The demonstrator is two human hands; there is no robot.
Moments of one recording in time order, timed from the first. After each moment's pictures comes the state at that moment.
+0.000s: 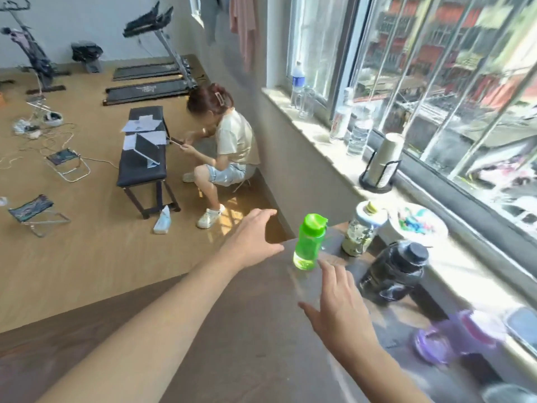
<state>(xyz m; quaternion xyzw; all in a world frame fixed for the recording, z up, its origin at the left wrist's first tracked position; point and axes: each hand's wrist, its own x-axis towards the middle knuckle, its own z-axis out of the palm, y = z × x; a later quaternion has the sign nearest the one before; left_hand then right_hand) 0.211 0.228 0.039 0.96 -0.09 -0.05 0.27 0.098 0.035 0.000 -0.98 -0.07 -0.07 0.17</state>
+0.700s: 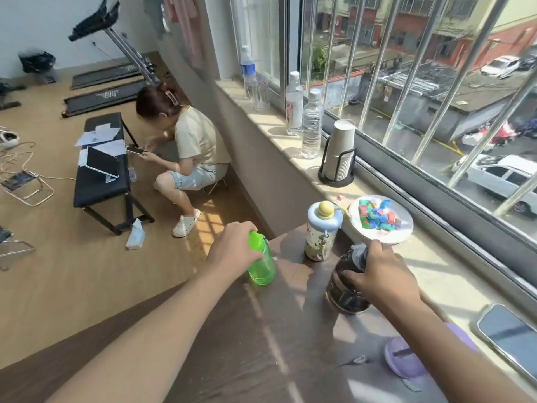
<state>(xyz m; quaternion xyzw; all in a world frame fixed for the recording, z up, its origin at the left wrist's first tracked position) 0.298 0.094 -0.017 0.98 -0.04 -0.03 0.20 0.209 -0.182 -0.030 -0.97 0.17 0.00 0.17</state>
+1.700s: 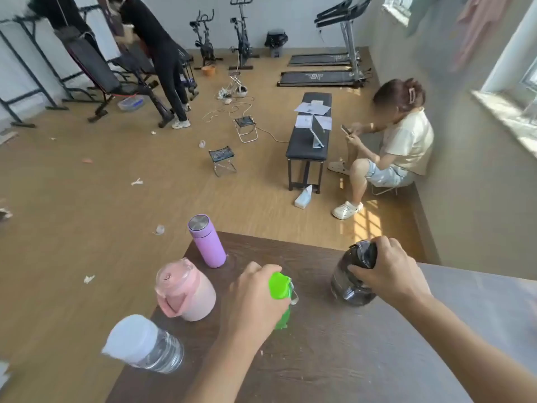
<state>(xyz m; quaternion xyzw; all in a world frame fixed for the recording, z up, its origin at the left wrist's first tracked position) -0.067 0.488 0.020 0.92 0.30 0.08 0.22 0.115 0.298 0.013 -0.97 -0.18 0.05 0.18</state>
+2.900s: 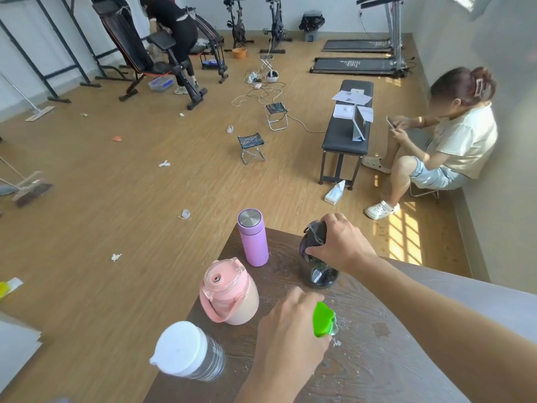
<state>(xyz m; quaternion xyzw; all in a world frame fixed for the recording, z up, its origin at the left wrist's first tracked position) -0.112 0.553 -0.021 0.93 0.26 0.07 0.26 0.100 0.536 -0.026 -0.92 -0.35 0.11 0.16</state>
